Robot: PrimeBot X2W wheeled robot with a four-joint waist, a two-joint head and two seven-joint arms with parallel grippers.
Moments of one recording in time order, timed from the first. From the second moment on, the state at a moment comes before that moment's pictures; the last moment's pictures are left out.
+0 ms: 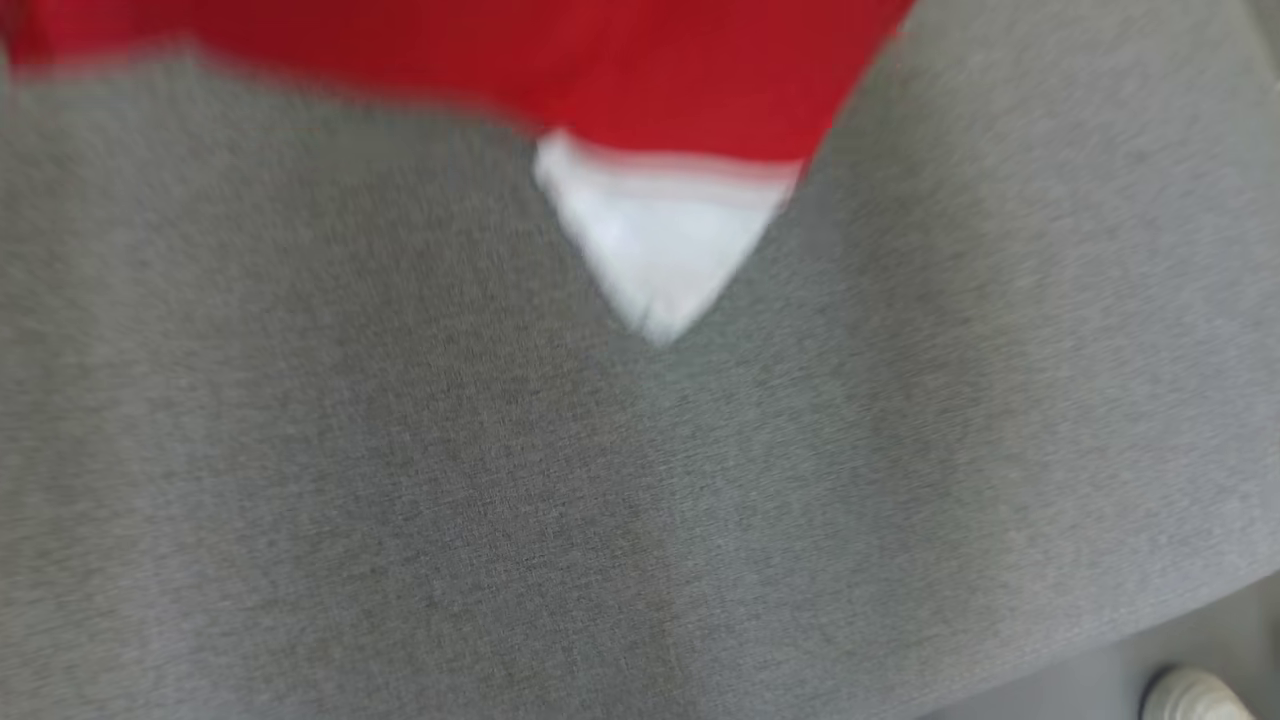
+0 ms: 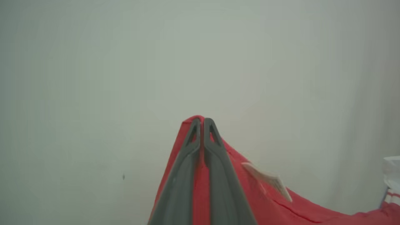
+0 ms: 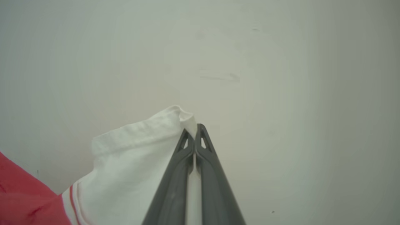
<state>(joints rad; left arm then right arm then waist) -1.56 0.31 -0.08 0.52 -0.54 -0.11 0.05 -1.53 -0.21 0.14 0.58 0.34 0.13 -0.10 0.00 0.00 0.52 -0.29</state>
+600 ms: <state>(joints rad) -1.69 0.39 -0.06 0.55 -0.46 -0.11 -0.25 -1.71 -0.17 0.01 0.50 0.22 0.13 -0.26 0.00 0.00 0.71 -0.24</state>
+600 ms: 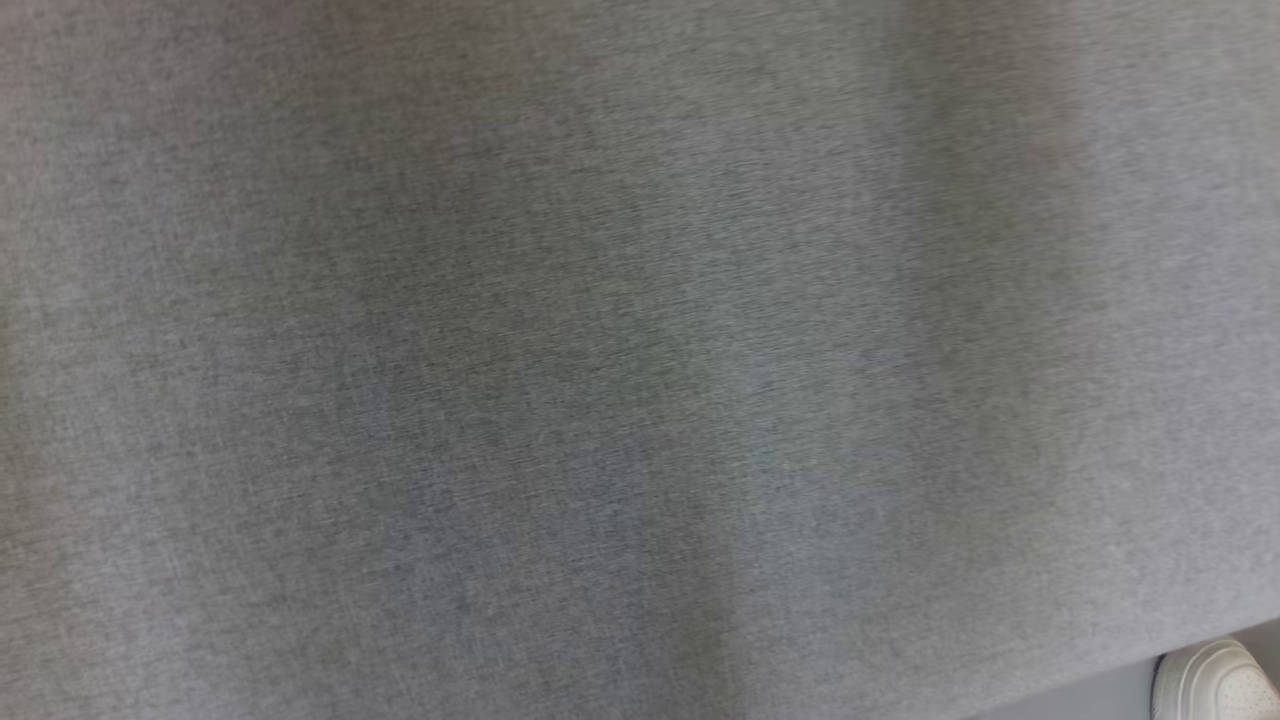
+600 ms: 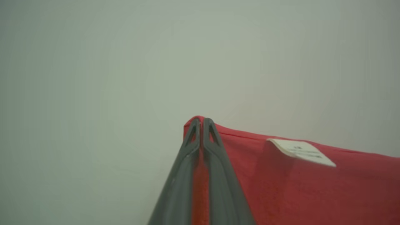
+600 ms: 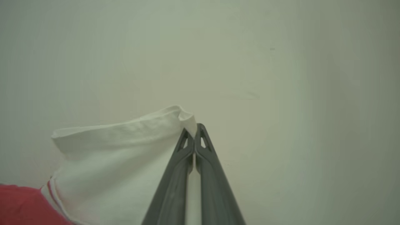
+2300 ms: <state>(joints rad) -0.02 0.31 -0.38 0.19 -0.85 0.06 -0.16 0.00 -0.29 -0.03 -0.25 0.50 0.13 0.88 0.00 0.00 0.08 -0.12</state>
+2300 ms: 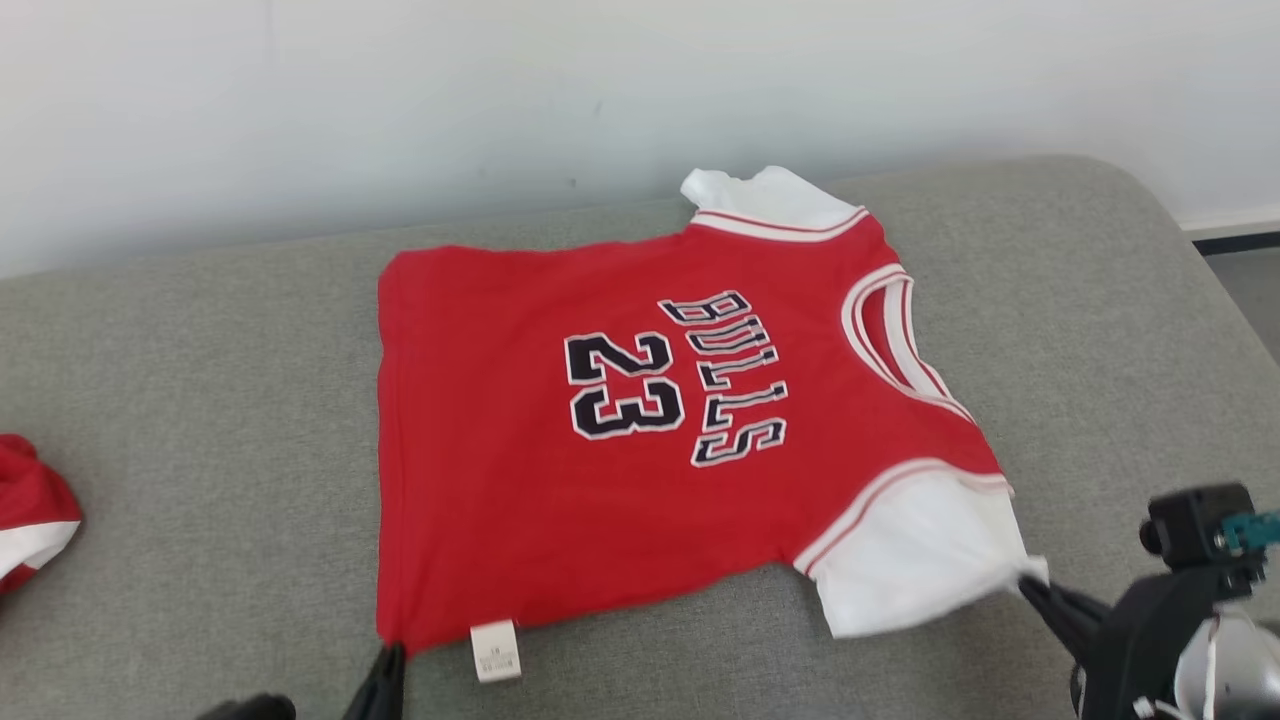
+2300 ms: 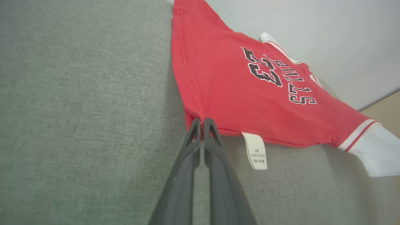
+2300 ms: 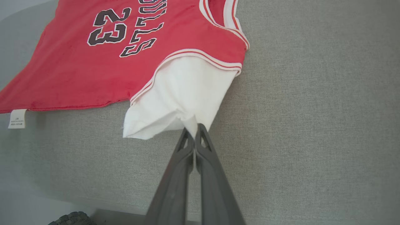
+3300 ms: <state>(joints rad) -0.01 0.32 -0.36 0.06 -0.89 0.15 -0.08 -0.04 -0.22 -0.05 -0.28 0.53 0.13 0.85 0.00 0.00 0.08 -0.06</state>
